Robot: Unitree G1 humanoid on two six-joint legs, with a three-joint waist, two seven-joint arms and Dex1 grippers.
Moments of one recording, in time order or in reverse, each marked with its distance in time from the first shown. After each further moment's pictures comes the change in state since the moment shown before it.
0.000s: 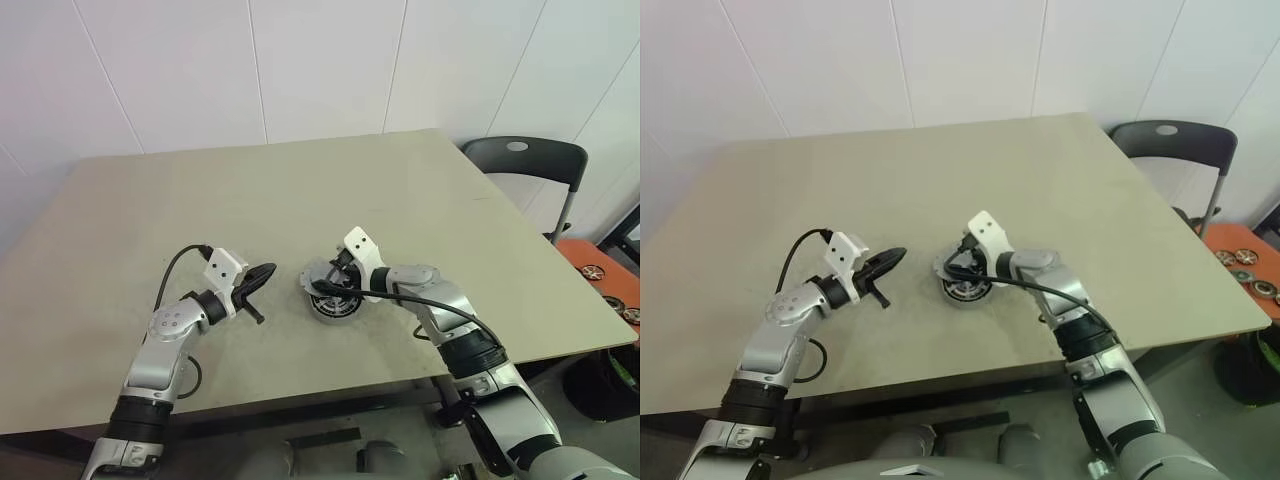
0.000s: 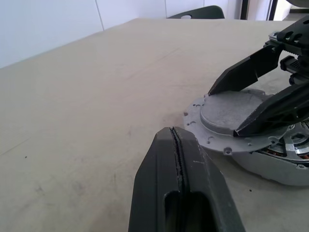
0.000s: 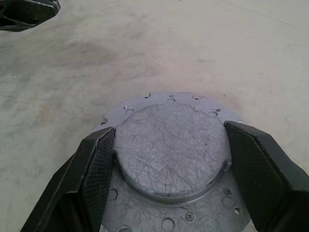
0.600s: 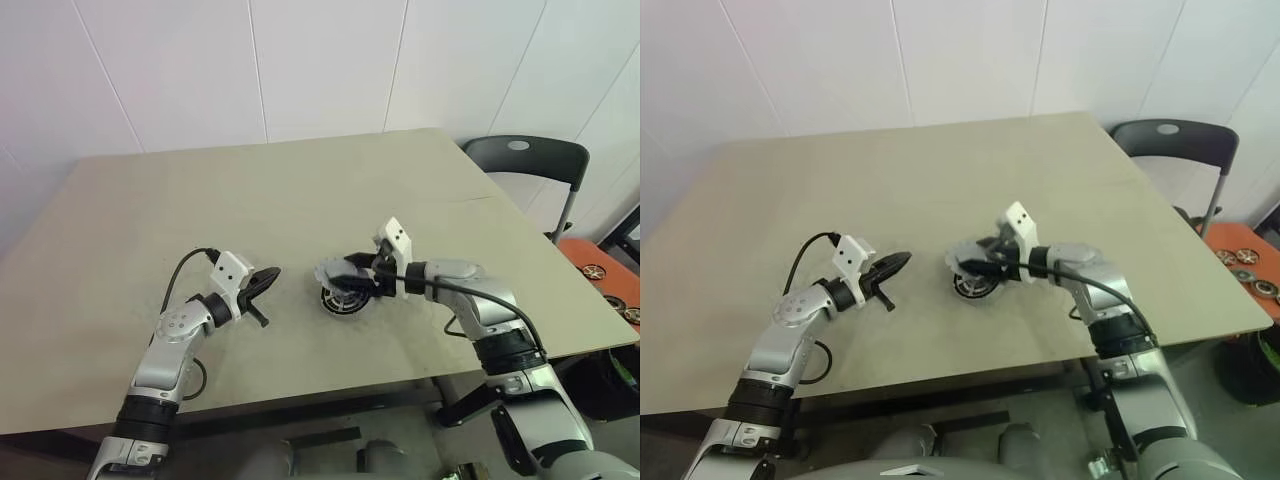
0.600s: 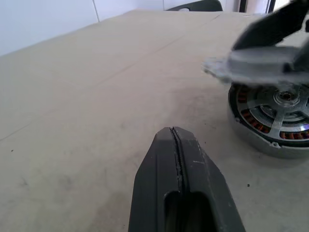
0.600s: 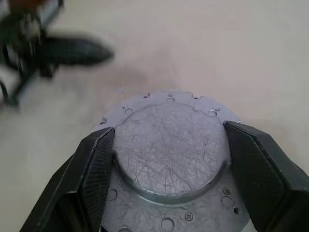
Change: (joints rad) left arm 0.000 -0.020 -0.020 0.027 0.019 -0.001 0.003; right arm 0.045 -0.162 -0.069 -0.005 0.119 -0.091 0.261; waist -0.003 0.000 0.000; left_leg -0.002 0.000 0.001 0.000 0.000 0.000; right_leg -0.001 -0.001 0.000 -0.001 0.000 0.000
